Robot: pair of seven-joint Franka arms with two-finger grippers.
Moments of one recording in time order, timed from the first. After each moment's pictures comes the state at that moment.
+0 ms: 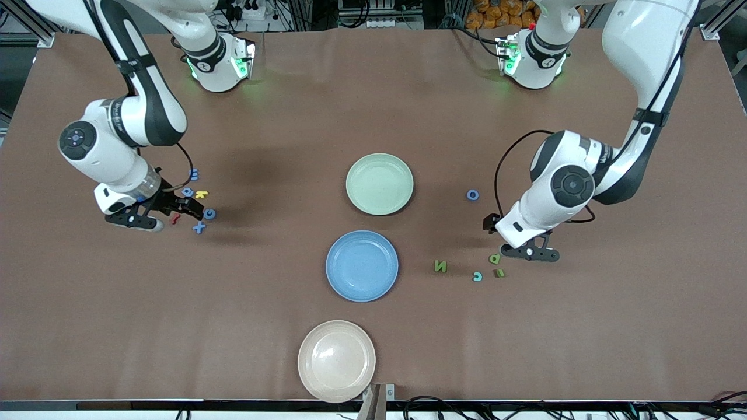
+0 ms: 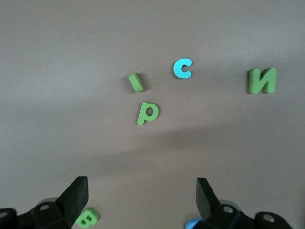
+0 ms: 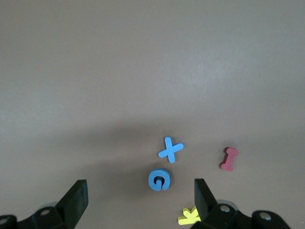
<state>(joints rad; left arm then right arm) 0.04 0.48 -0.40 -1.84 0.22 2.23 -0.31 -0.18 0.16 0.22 -2.29 0.01 2.52 0.21</state>
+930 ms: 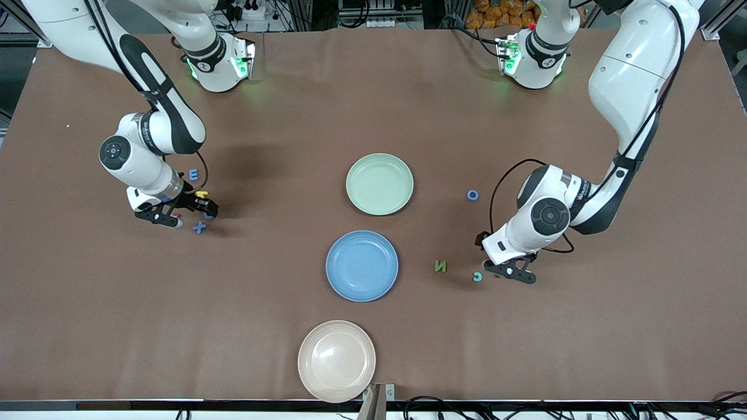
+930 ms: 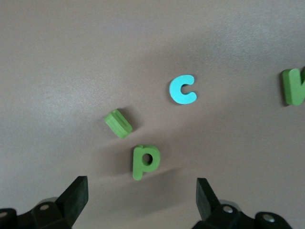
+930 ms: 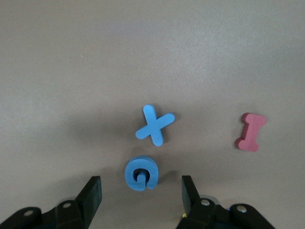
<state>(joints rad) 0.04 0.70 -0.40 -1.73 0.36 2.33 -0.18 -0.21 0.30 0.22 -2.41 0.00 2.73 0.28</state>
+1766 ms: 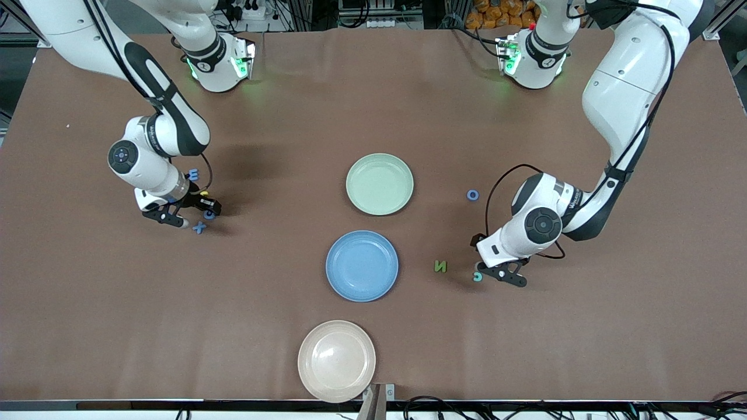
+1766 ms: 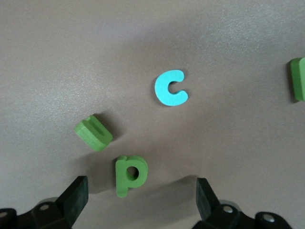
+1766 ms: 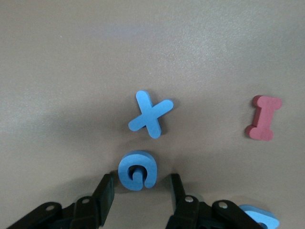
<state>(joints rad) 0.03 0.77 -0.40 -1.69 0.36 2.33 -0.15 -0.21 0.35 0.22 -2.42 0.00 2.74 0.32</state>
